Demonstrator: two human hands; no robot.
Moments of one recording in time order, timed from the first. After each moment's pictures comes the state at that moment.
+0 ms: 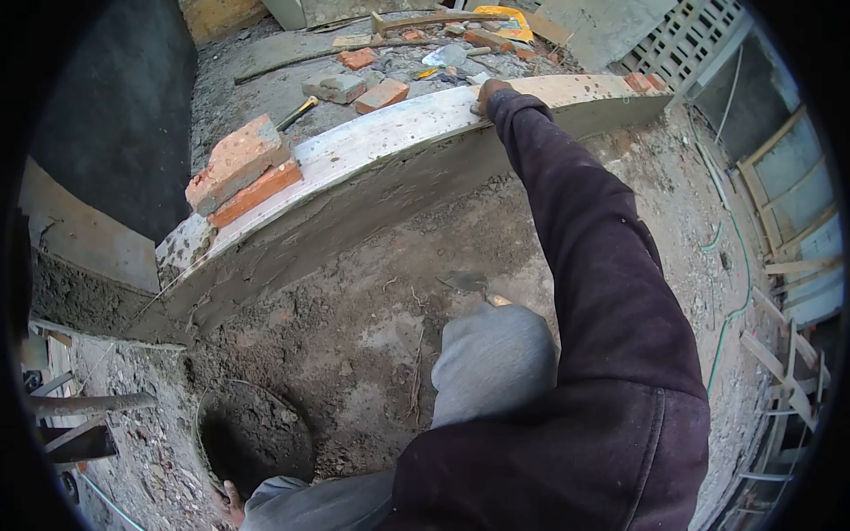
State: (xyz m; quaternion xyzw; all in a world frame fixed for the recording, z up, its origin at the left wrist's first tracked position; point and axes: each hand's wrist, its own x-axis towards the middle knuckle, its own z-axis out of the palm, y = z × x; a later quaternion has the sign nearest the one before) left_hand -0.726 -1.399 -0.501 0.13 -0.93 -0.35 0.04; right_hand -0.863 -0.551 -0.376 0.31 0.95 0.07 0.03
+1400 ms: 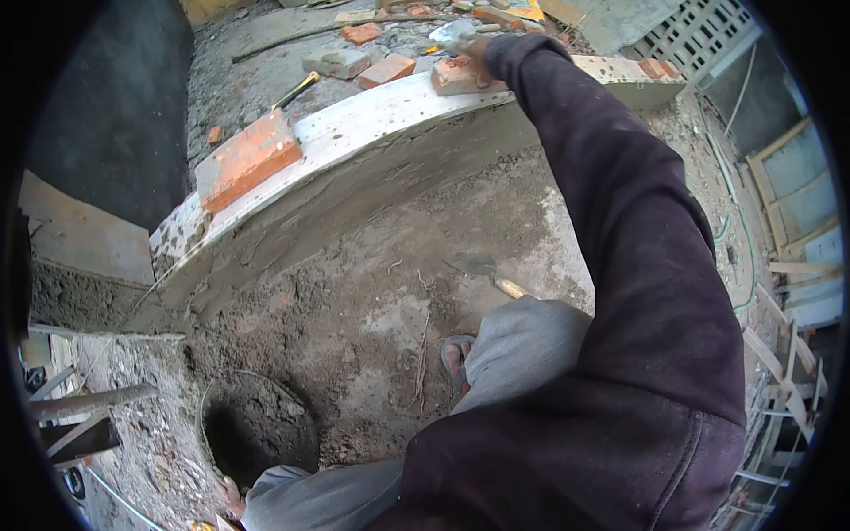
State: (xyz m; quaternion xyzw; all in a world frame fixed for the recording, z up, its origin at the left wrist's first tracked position) left_hand -0.738 -1.384 -0.491 0.16 -0.87 -0.47 0.02; right_hand -0.892 -0.594 -0.332 0.11 0.96 0.20 0.15
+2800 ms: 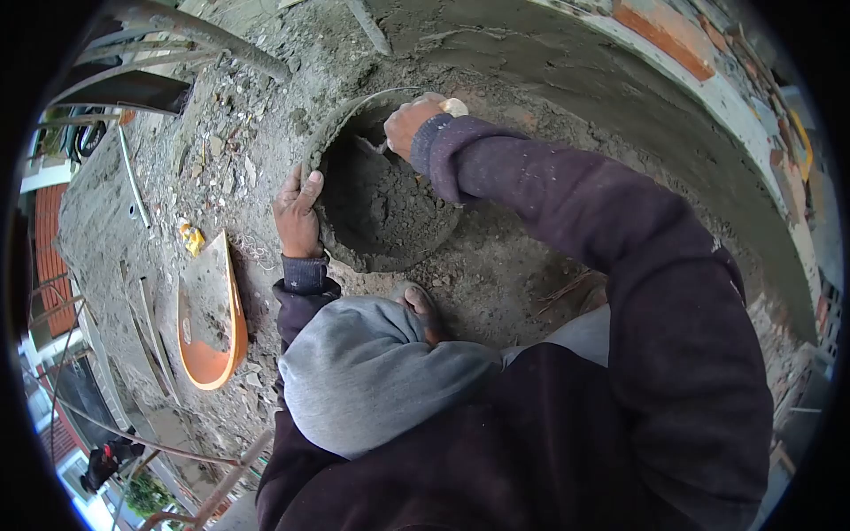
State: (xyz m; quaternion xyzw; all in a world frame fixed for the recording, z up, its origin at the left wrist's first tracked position) left_hand -0.761 -1.393 -0.485 0.11 -0.75 -0.64 0.12; right_hand -0.872 -1.214 -0.489 -0.41 0.91 0.07 -0.01
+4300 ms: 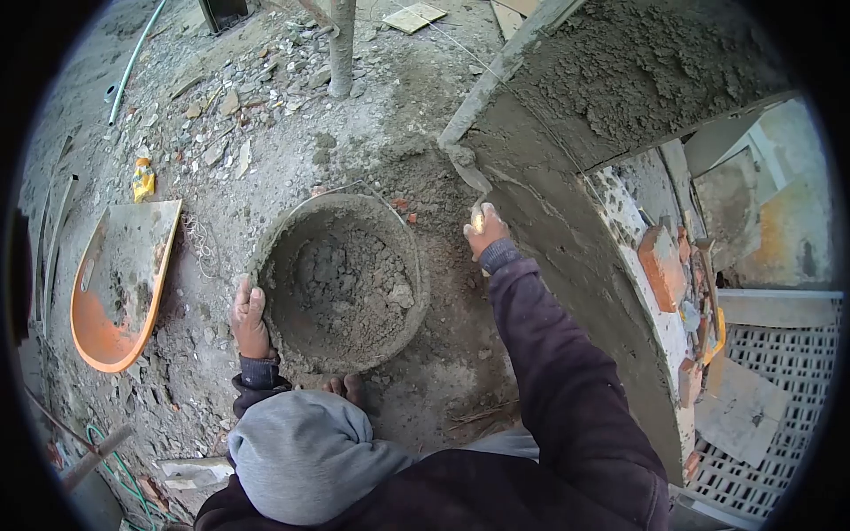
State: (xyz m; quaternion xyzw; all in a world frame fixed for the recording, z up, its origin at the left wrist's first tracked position) left_hand -0.670 -1.456 -0.543 0.32 -0.52 -0.75 0.28; right_hand -0.967 -1.185 -0.574 -0.12 0.93 -0.29 0.18
